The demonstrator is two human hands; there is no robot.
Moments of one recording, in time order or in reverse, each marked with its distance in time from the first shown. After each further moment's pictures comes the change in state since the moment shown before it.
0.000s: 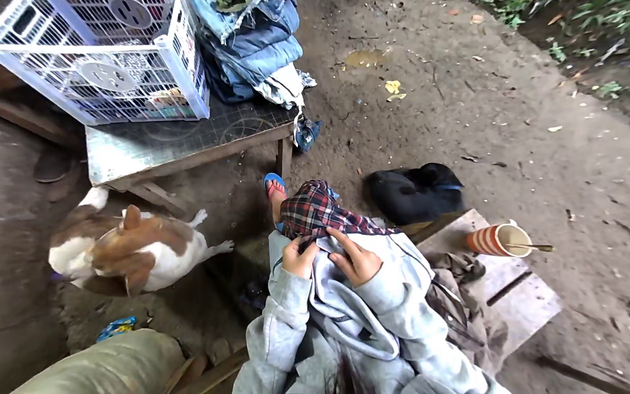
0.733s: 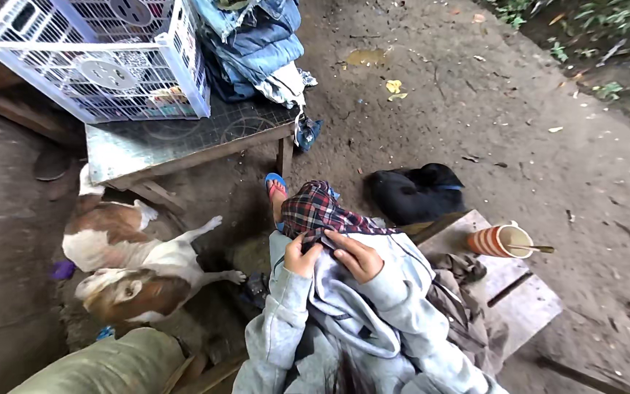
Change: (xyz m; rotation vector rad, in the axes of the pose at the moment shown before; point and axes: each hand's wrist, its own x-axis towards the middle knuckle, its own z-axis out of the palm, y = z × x) left_hand 0.004 -0.002 -0.005 0.092 -0.089 0.086; right_hand 0.004 0.020 0.008 0.189 0.064 -0.142
